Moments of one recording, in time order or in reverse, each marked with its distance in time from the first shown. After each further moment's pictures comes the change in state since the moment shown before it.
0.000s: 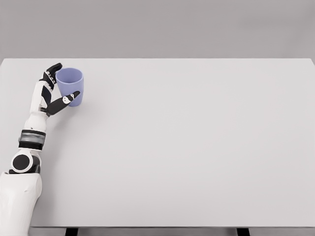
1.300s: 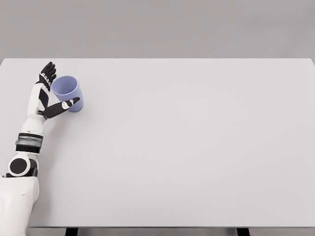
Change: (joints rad) left arm 0.025 0.013 0.004 -0.010 0.001 -0.023 0.000; right arm 0.000 0.000 0.000 0.000 0.000 0.000 0.000
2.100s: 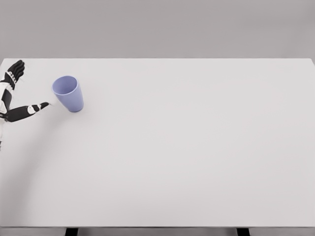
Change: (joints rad) left arm 0.127 0.282 -0.023 -0.195 0.052 0.014 -0.004; right arm 0.000 0.000 0.000 0.000 0.000 0.000 0.000
